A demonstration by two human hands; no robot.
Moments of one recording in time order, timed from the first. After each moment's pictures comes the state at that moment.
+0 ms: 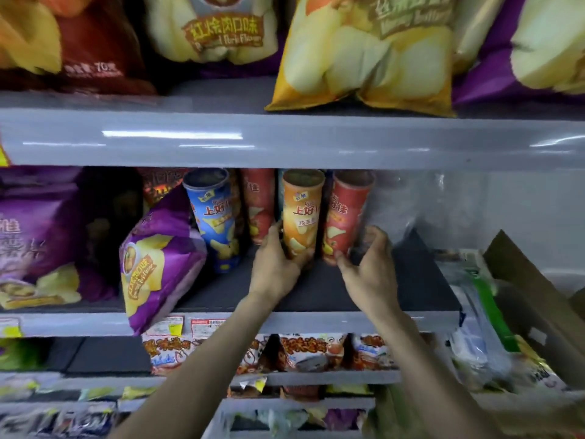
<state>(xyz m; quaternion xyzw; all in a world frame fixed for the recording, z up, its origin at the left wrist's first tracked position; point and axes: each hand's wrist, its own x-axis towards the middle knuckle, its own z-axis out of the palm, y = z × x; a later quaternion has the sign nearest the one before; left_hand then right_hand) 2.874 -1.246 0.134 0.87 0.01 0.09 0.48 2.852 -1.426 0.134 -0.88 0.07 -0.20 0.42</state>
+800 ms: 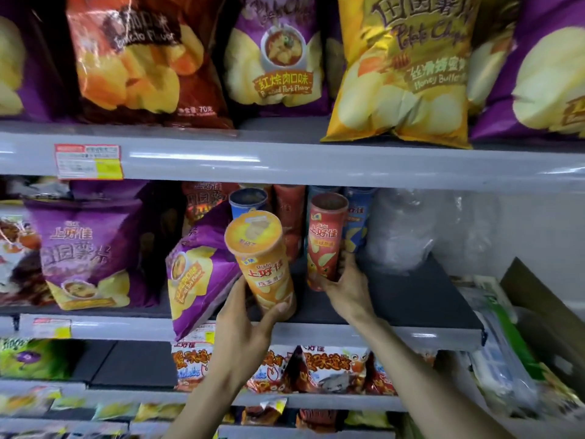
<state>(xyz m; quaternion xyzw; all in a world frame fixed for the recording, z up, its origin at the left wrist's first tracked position) 2.762 -1.154 0.128 0.82 -0.01 0.19 0.55 2.873 -1.360 0.111 -0.85 0.01 -0.09 0.52</state>
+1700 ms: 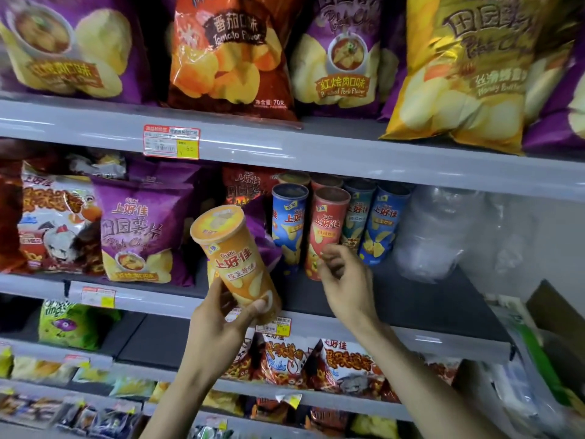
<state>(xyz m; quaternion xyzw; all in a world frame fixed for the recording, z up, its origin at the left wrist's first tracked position) 2.721 -1.076 0.128 0.78 0.04 0.20 0.59 2.831 -1.294 0.139 -0.84 -0.13 -0.24 0.47</state>
